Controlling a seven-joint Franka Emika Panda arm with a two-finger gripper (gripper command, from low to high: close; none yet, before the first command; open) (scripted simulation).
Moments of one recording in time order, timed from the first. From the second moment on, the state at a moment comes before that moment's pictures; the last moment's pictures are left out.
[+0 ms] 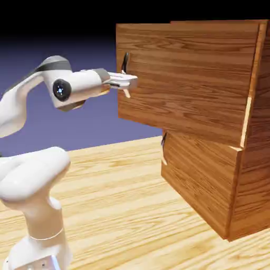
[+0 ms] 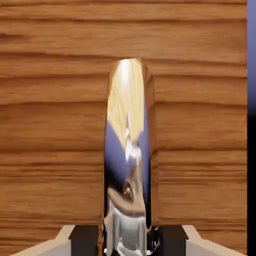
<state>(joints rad) -0.67 -1.76 0.71 -2.90 2.13 2.03 2.77</state>
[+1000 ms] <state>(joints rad) -0.92 -1.33 -0.19 -2.90 1.38 1.15 2.35</state>
